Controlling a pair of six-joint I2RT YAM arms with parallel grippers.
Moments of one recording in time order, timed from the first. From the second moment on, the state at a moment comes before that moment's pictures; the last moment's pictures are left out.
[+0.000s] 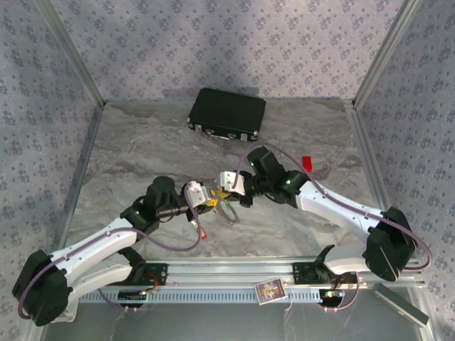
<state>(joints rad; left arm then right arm) -0.73 0.93 0.45 0.08 0.42 0.37 0.80 1.32 0.97 -0.34 -0.53 -0.67</state>
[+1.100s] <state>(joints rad) -0.52 0.57 0.42 -0.13 -0.31 -0.26 0.84 1.52 1.10 -0.11 -0.30 -0.07</state>
